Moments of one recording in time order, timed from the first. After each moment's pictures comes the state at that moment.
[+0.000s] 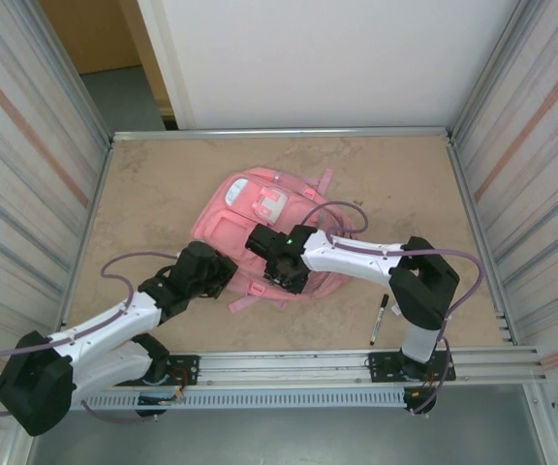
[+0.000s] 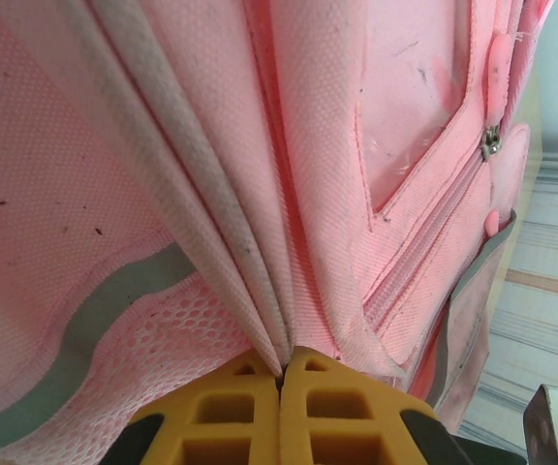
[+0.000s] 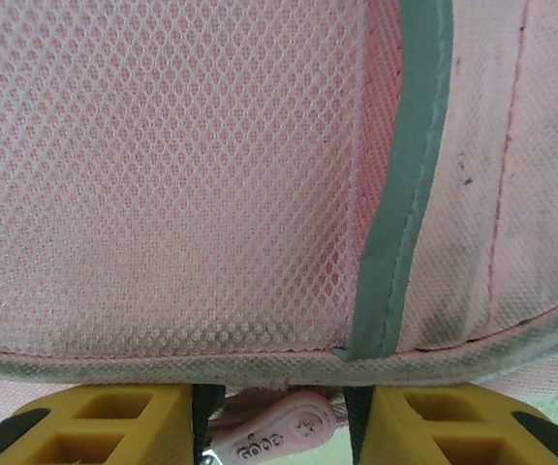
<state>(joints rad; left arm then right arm) -0.67 0.98 0.42 -0.14 -0.01 -1.40 1.03 1.78 1.30 -0.87 0.09 1.51</state>
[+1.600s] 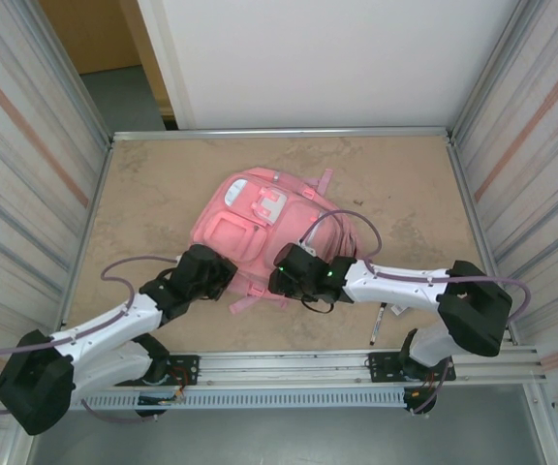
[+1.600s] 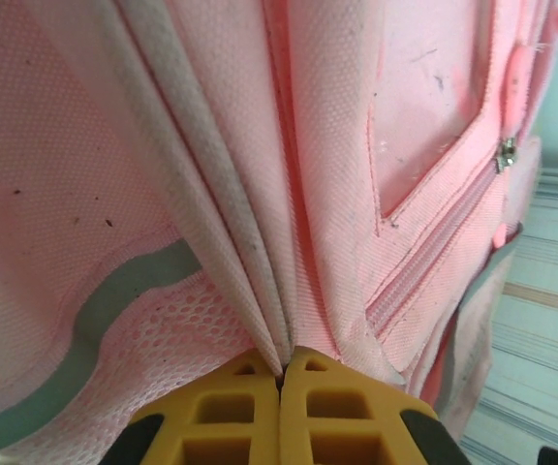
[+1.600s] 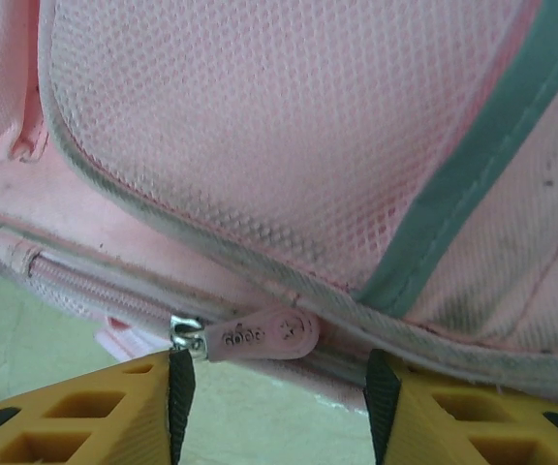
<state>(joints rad) -0.68 0.97 0.40 -0.12 -0.03 -1.44 1.07 1.48 0.86 -0.37 0.10 1.15</state>
